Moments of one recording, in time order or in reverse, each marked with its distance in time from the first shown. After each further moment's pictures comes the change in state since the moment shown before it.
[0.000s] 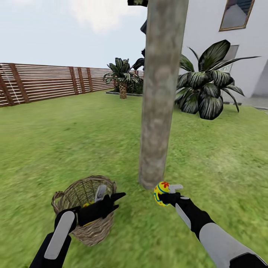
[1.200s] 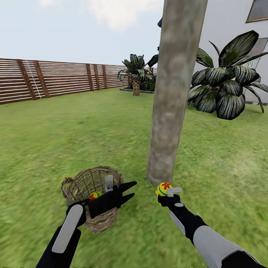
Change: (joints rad) left arm -0.039 -0.036 -0.103 -0.037 0.150 0.001 -0.131; right arm -0.004 0.051 0.080 0.118 -0.001 -0.182 -0.171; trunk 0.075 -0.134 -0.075
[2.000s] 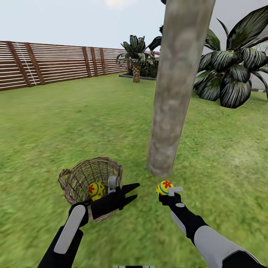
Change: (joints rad) left arm 0.000 0.000 -0.034 0.002 0.002 0.000 -0.002; right arm 0.000 -0.007 -0.001 0.002 -0.002 -0.043 -0.002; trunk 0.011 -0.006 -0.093
